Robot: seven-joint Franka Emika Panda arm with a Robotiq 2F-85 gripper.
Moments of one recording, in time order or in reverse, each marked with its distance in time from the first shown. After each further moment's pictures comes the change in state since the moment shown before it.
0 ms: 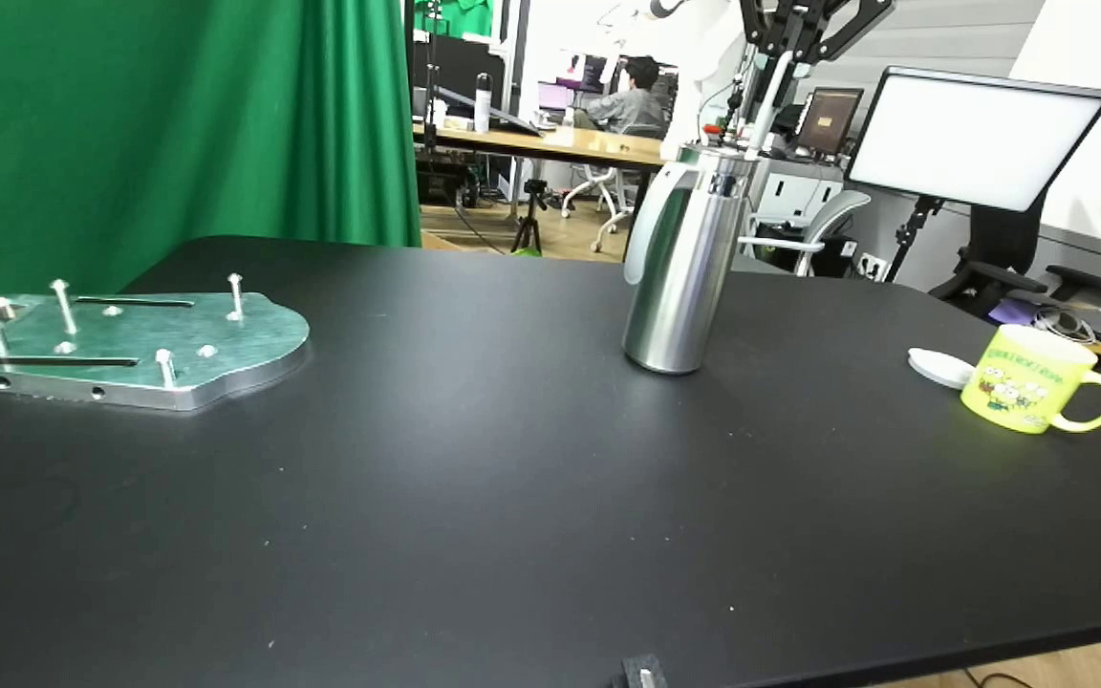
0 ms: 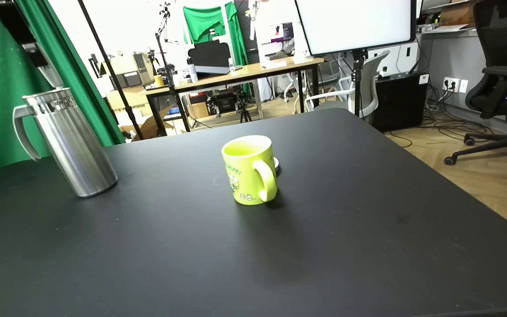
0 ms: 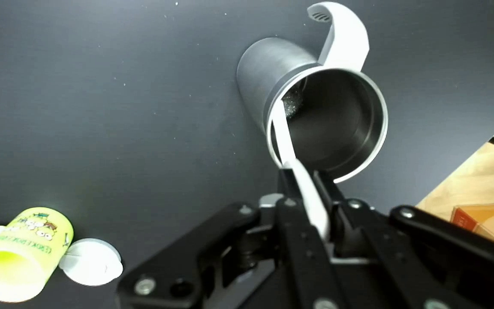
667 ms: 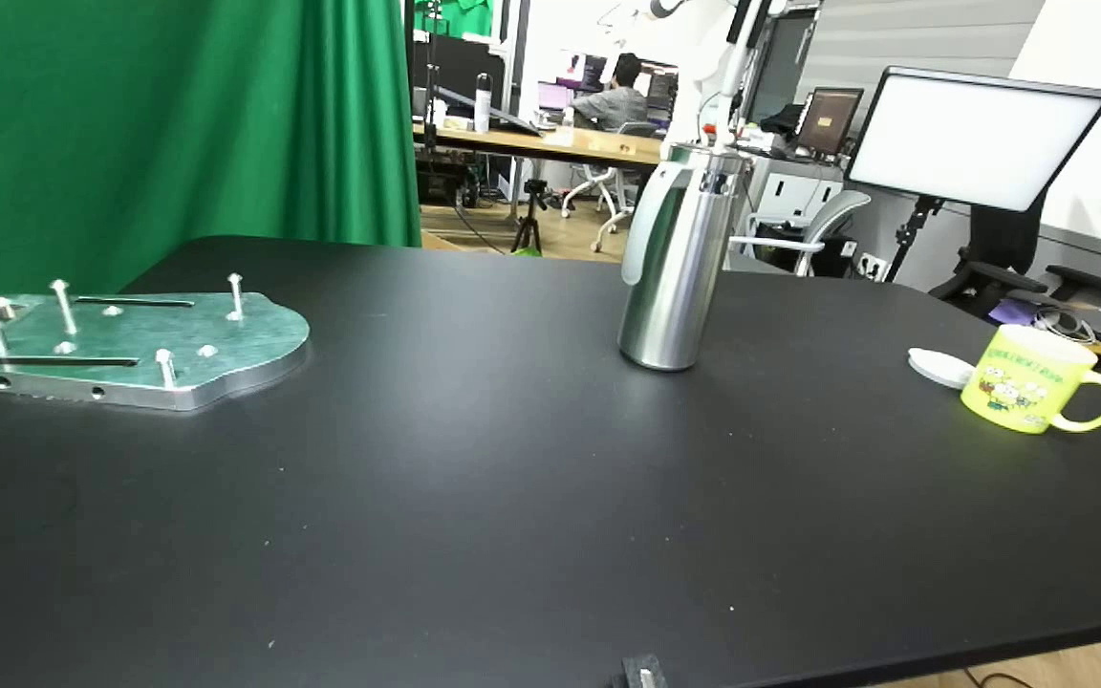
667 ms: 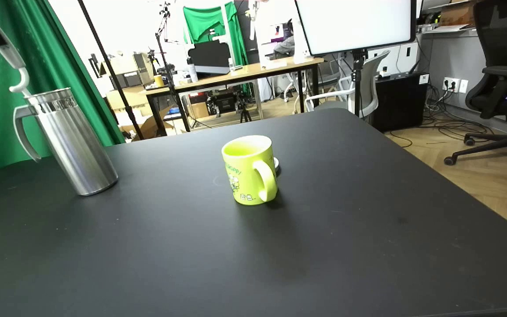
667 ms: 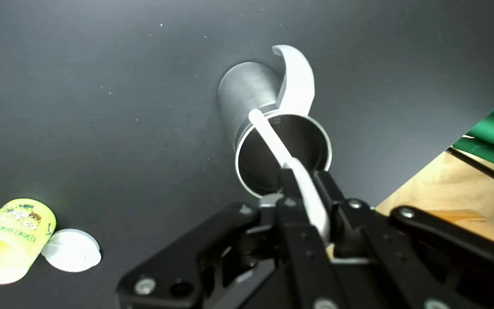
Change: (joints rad) arm 0.058 -0.079 0.032 0.021 -0.005 -0.064 0.027
